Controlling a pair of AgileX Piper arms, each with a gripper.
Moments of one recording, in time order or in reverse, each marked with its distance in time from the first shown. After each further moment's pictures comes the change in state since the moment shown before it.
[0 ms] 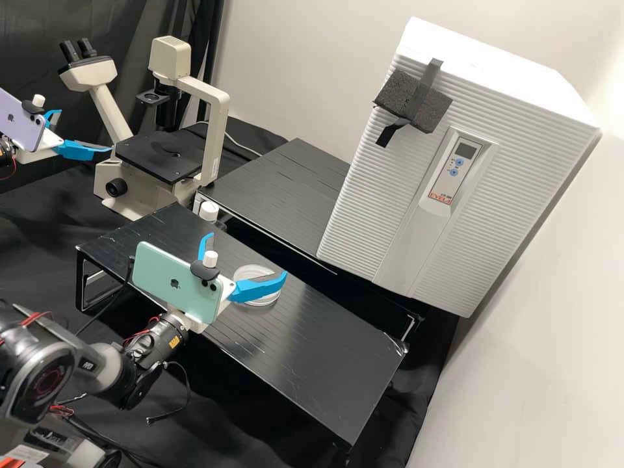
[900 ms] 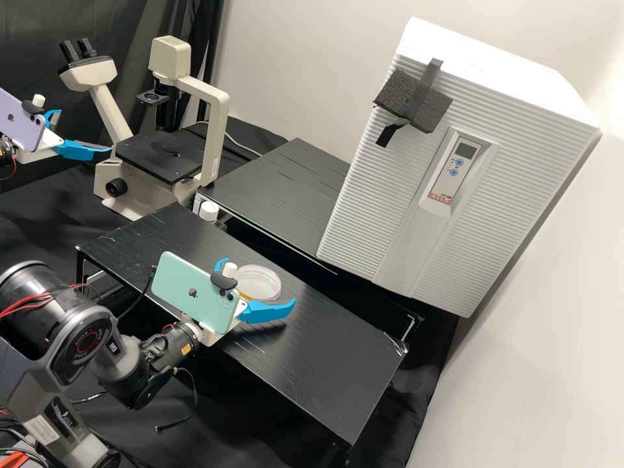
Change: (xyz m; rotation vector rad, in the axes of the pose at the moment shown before) left arm 0.000 0.000 0.000 0.000 0.000 0.000; right arm 0.010 -0.005 0.027 -0.013 -0.154 -0.023
